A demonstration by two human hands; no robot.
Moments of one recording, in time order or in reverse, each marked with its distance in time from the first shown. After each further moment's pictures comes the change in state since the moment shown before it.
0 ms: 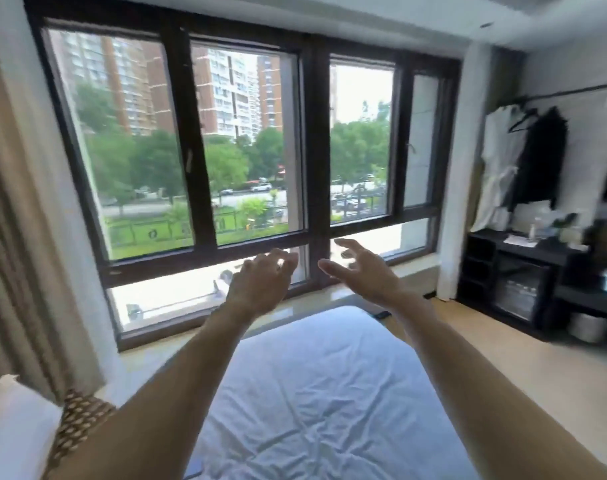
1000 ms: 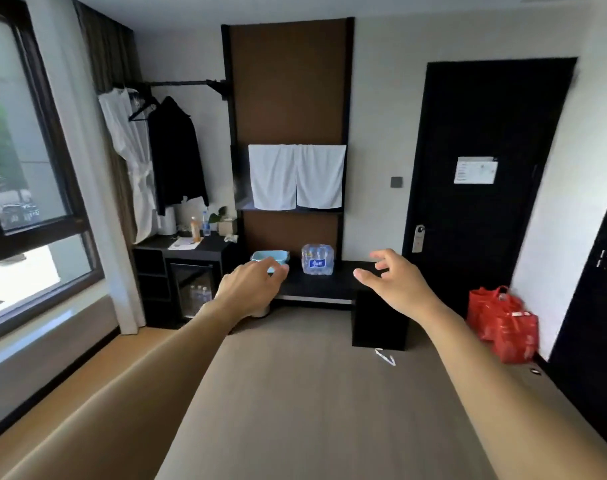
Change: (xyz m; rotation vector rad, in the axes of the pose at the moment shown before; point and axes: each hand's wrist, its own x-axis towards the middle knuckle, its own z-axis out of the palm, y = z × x) left_hand 0.237 0.901 0.715 -0.230 -0.483 0.743; right_hand -0.253 0.685 -0.809 -0.397 0.702 0.822
